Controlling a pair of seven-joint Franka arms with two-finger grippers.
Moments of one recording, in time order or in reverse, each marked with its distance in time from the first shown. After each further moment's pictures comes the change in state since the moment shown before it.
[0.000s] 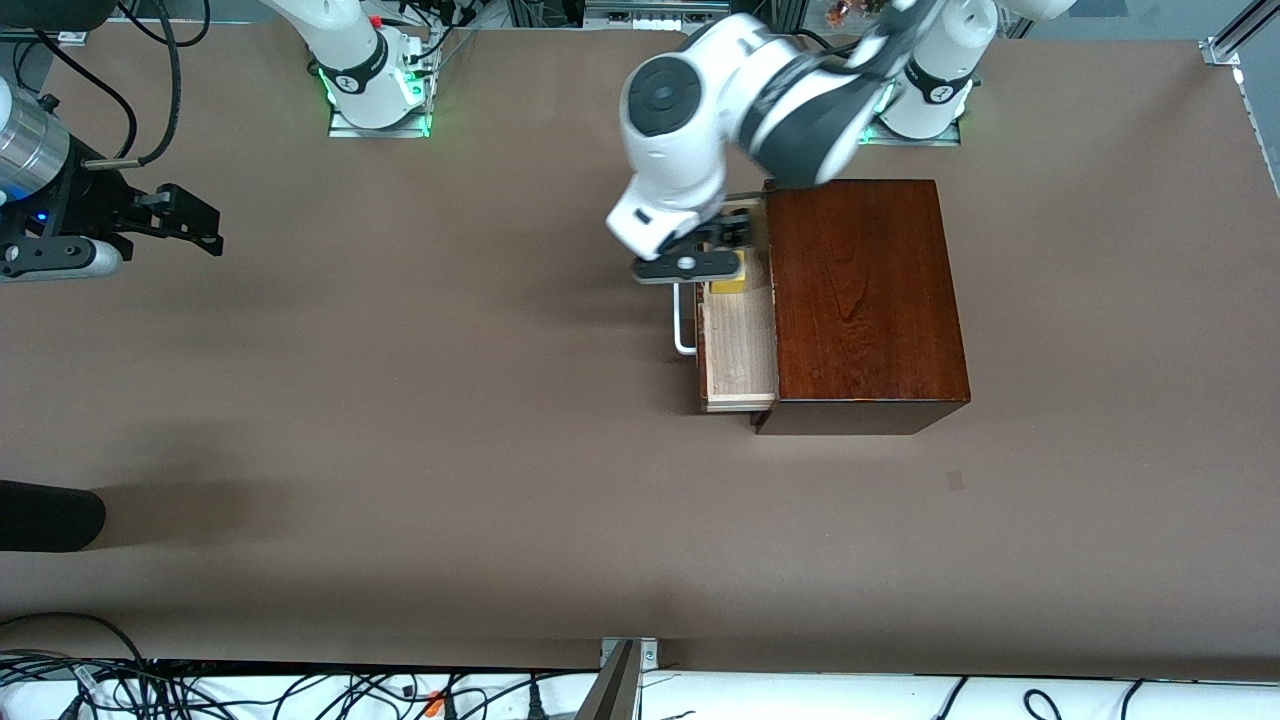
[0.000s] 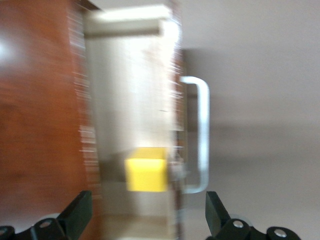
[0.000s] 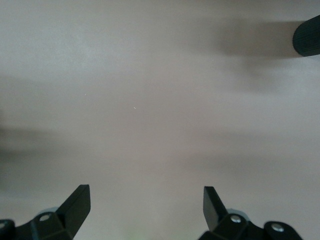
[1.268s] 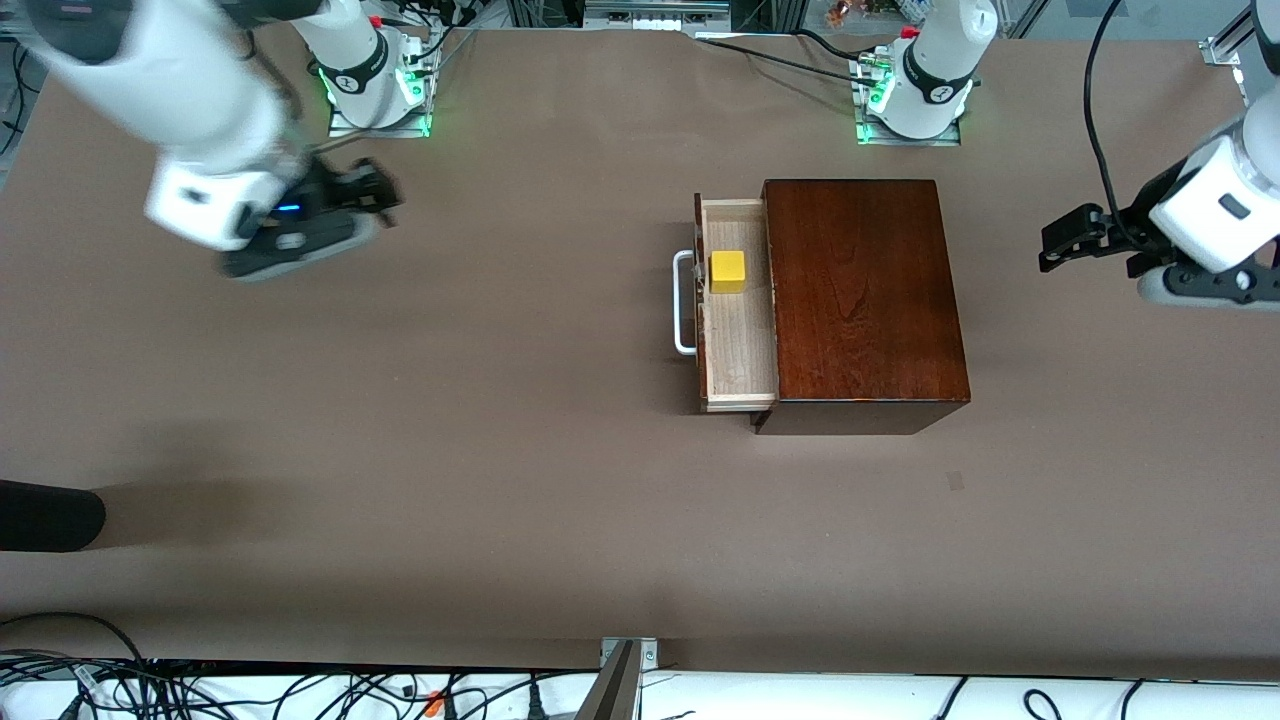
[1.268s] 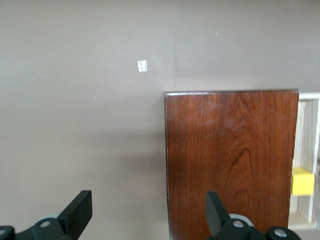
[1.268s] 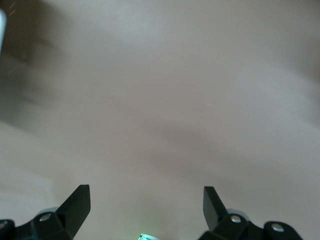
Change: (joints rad) left arm 0.634 -0.355 -0.001 -0.148 -0.053 -0.036 0.612; right arm 0.189 0.073 0.197 -0.005 0.021 -0.002 -0.012
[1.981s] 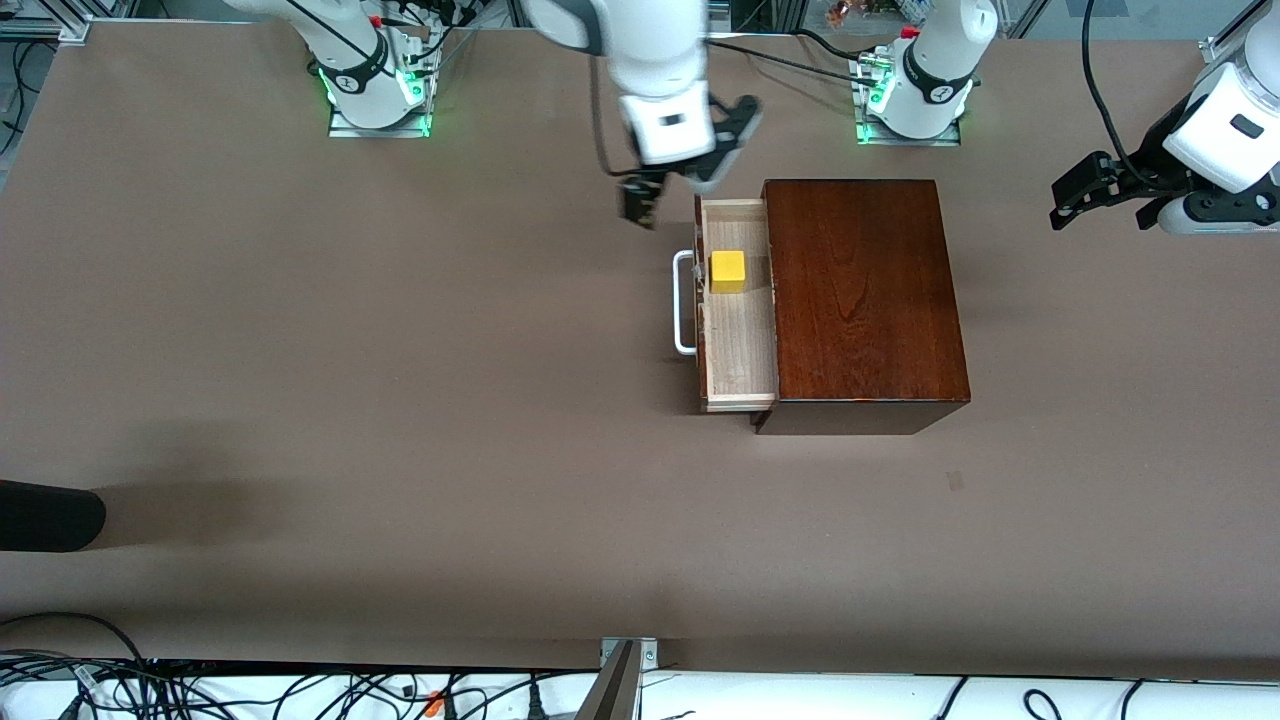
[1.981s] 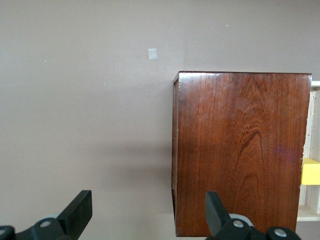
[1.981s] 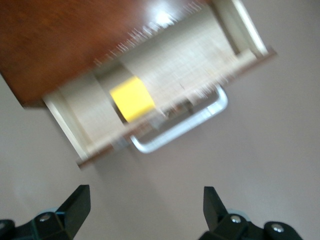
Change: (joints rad) left arm 0.018 -0.163 0.007 -0.187 0.004 0.031 0.017; right arm 0.513 0.327 0.010 0.175 -0.094 0.391 -0.075
